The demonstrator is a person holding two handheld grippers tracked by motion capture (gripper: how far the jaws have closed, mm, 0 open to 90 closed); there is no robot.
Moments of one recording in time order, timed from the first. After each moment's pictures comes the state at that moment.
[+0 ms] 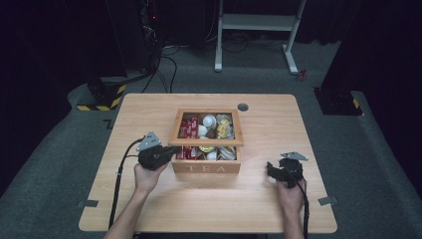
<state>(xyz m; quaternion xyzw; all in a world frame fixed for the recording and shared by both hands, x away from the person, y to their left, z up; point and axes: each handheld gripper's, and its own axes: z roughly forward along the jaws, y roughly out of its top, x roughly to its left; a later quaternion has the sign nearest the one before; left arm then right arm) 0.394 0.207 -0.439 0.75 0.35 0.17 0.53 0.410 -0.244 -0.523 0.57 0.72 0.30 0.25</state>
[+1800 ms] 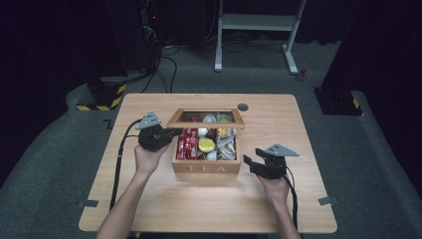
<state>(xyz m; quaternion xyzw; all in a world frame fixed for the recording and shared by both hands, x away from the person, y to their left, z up) 0.426 0.204 -0.394 0.75 0.35 0.17 0.54 0.398 -0.187 -0.469 0.42 0.75 0.47 0.18</state>
